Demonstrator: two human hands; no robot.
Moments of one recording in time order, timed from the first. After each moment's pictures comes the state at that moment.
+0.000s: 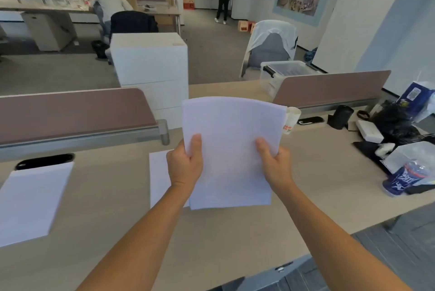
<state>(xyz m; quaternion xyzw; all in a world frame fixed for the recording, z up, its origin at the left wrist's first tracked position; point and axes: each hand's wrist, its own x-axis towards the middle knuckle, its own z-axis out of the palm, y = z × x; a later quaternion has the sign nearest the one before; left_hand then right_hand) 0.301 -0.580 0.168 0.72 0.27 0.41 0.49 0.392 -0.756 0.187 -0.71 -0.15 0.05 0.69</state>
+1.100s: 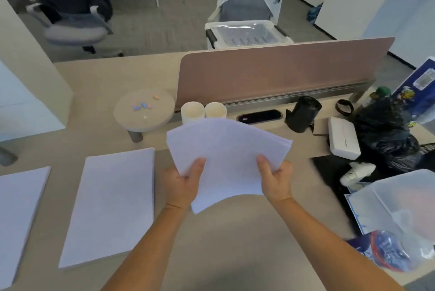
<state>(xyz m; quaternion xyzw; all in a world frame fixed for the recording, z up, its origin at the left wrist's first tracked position) 0.745 -0.829 0.033 0.67 0.31 0.37 0.56 0.855 -0.989 0.036 -0.70 -0.16 0.02 0.69</state>
